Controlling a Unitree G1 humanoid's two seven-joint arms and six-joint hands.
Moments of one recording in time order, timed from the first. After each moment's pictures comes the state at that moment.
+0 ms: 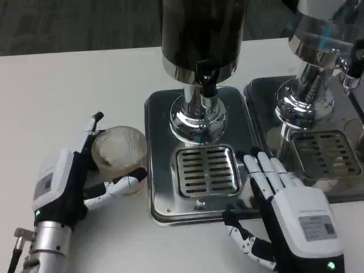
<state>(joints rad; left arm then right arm) -0.29 0.39 -0.23 1.05 0.53 -0.73 0.62 0.31 -0.30 0.41 -0.09 -1.04 -0.01 -0.49</state>
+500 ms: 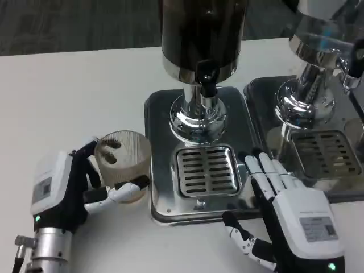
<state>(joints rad) -0.28 0.39 -0.26 1.05 0.60 -0.73 0.79 0.31 -0.29 0.40 -0.09 -1.04 -0.01 -0.49</state>
